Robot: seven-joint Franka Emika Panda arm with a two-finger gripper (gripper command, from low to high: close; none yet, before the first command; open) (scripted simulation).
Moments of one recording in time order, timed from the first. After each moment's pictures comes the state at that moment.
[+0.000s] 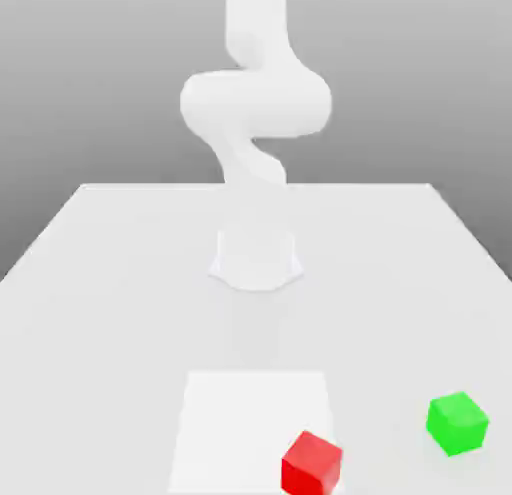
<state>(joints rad) -0.04 -0.71 0.05 -2.31 -0.02 2.33 0.88</state>
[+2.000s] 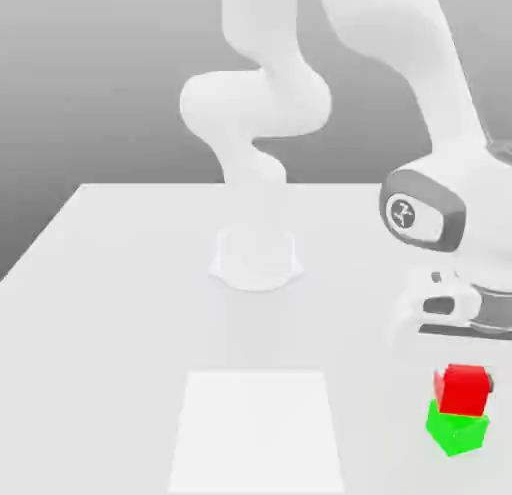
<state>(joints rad) 0.12 0.31 0.40 -2.44 -0.29 2.72 1.70</state>
